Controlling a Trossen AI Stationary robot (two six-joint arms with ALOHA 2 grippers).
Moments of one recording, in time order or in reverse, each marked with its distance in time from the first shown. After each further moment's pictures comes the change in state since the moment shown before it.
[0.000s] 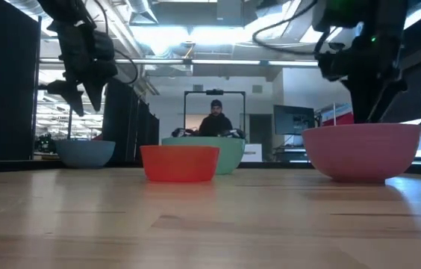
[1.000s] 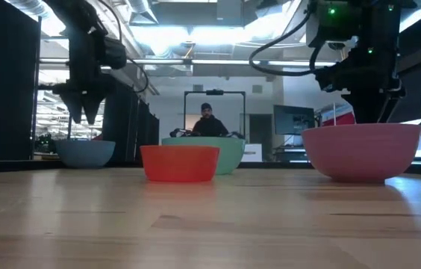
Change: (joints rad) left arm -0.137 0.058 -0.045 0.043 -0.269 0.024; right arm 0.000 0.071 0.003 -0.007 0.002 -0.031
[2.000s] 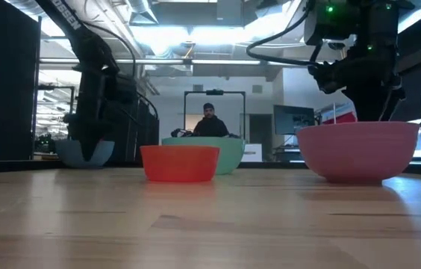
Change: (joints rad) left arm -0.049 0.228 -0.124 0.224 -0.113 0.133; right arm 0.000 -0.001 -0.001 0.041 -0.117 -0.024
